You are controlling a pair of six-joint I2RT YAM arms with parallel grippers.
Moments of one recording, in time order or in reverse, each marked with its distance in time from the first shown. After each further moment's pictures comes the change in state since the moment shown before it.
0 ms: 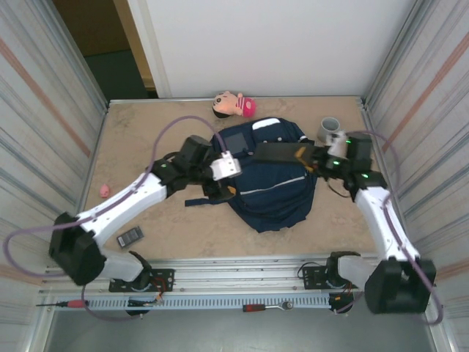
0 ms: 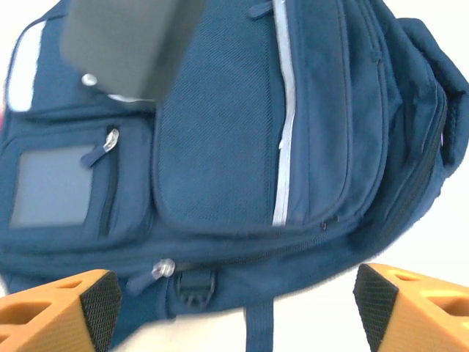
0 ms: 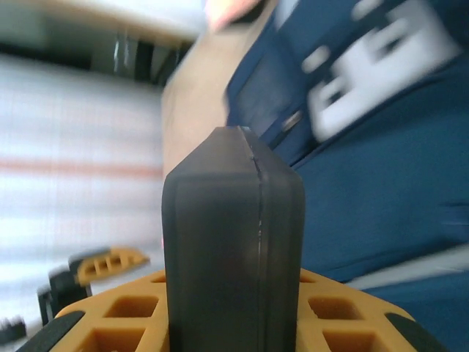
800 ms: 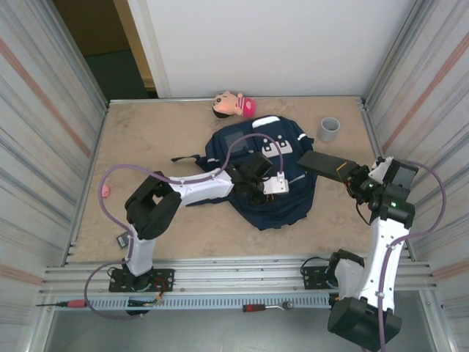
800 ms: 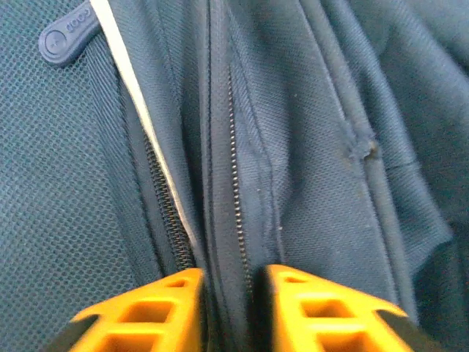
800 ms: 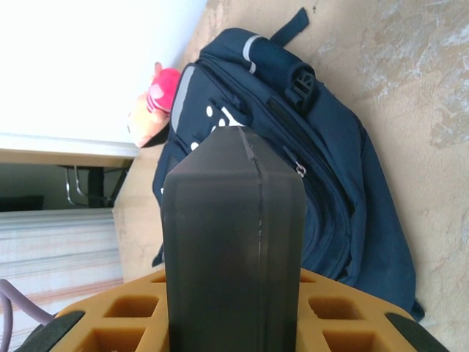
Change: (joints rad) left arm -0.210 0.557 0.259 0.159 -0.098 -0.031; right arm -0.356 -0.255 -0.006 -0.355 0.050 -0.109
